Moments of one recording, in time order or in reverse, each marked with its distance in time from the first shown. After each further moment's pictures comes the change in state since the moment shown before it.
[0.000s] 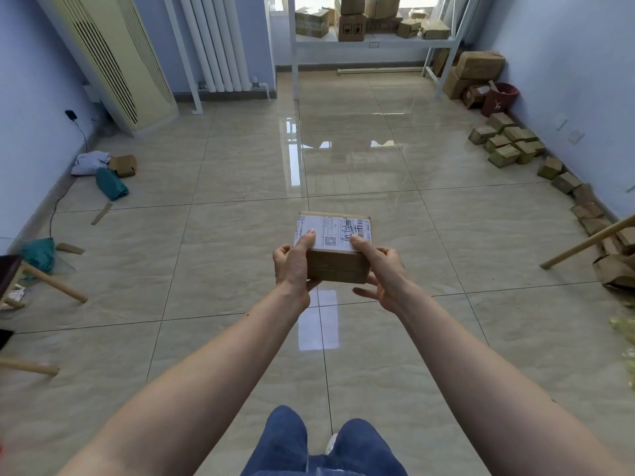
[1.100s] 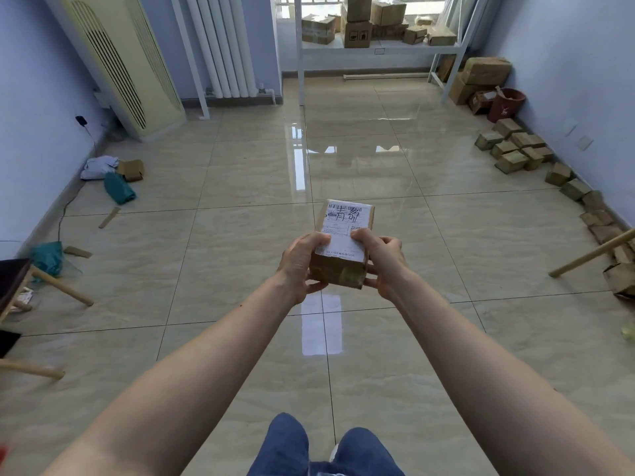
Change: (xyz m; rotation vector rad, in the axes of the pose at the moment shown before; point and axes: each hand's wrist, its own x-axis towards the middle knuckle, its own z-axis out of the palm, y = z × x) left_hand 0.003 0.033 0.004 0.203 -0.203 -0.054; right_hand 0.007 -0.035 0.021 0.038 0.055 -0.036
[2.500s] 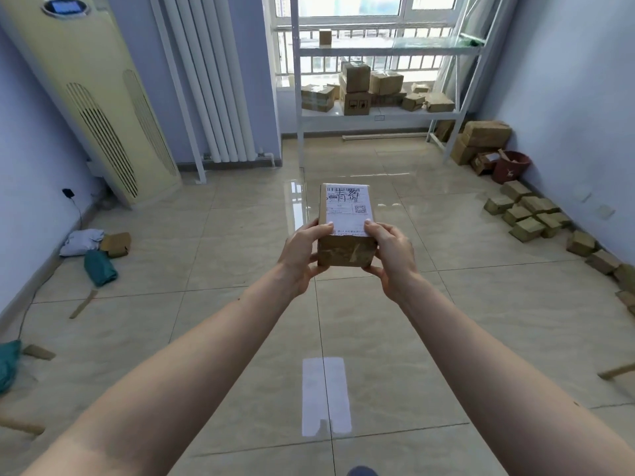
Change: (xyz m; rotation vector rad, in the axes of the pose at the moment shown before) left_hand 0.256 0.291 0.047 0.044 -0.157 0.275; right_hand 0.245 -0.262 0.100 0.143 -0.001 -0.358
